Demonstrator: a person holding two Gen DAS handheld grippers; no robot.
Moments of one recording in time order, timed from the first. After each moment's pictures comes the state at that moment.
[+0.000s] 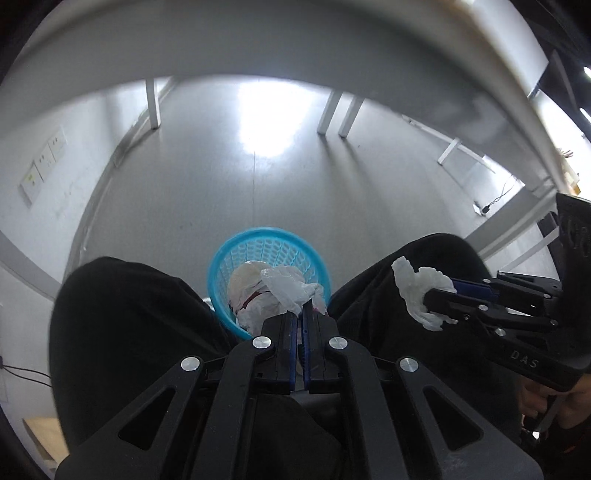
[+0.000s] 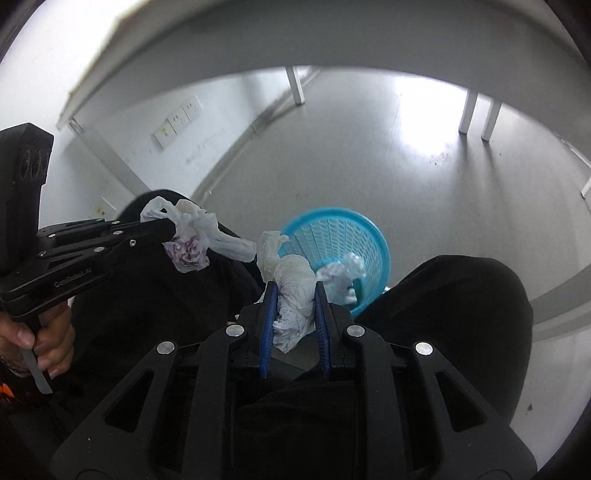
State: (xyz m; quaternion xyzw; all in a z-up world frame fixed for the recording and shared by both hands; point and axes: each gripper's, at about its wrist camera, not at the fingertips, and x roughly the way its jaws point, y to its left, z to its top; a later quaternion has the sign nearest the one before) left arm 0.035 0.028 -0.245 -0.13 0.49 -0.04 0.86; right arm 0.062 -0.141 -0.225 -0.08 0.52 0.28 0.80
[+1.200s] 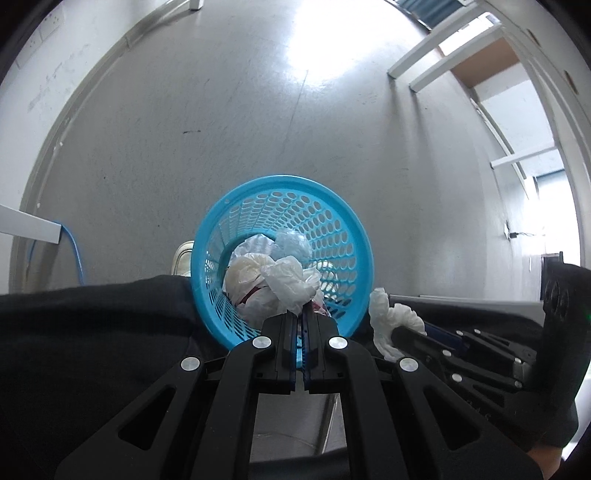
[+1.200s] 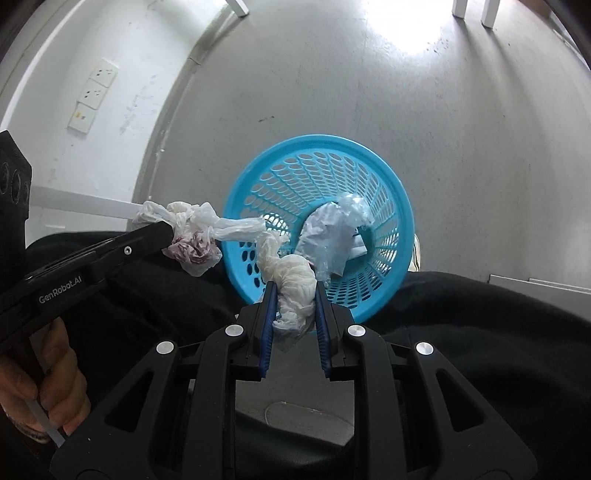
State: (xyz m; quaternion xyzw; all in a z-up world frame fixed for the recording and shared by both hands) left arm 0.173 0.081 -0.397 -0.26 0.62 0.02 0.74; right arm 0.203 -0.097 -0.399 -0.03 0.69 0.20 0.70
